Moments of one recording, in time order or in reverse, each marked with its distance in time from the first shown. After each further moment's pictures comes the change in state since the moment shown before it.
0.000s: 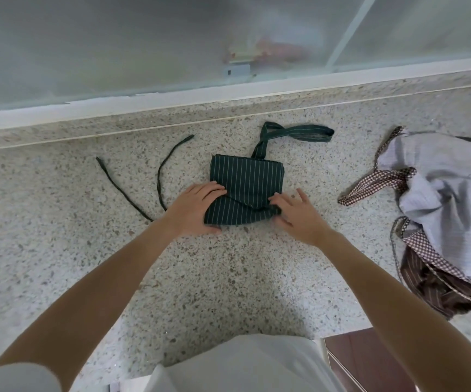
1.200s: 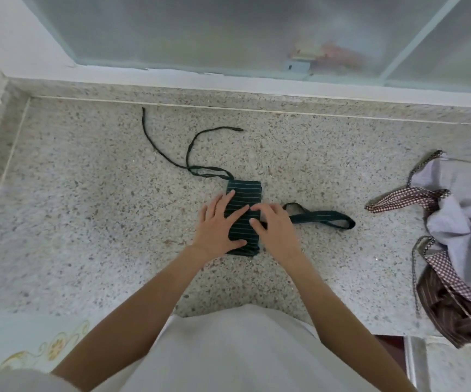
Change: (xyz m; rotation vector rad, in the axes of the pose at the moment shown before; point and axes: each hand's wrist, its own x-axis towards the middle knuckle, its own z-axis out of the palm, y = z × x) left_hand -0.088 0.078 0.047 -0.074 0.044 -0.481; right_hand -0.010 -0.127 0.036 0.373 0.081 0.239
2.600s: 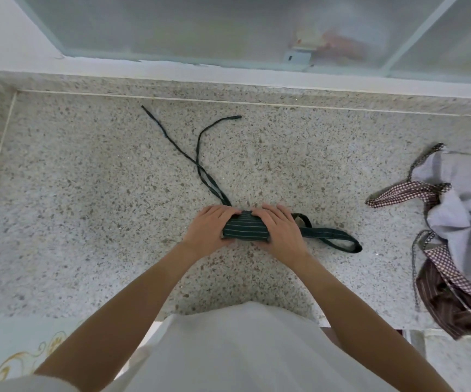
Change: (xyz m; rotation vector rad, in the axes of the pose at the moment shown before) left_hand 0.000 -0.023 0.002 -0.156 0.155 0.269; right_hand -0.002 0.040 0.010 -0.313 -0.001 -0.401
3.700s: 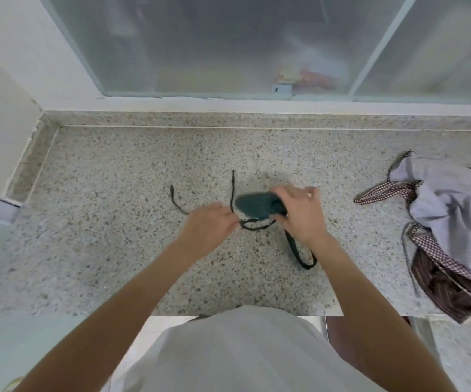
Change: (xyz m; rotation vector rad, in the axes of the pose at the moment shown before) left_hand -0.051 0.066 -0.087 0.353 0.182 0.210; right_hand -0.012 -0.044 -0.094 -0.161 0.169 0.117
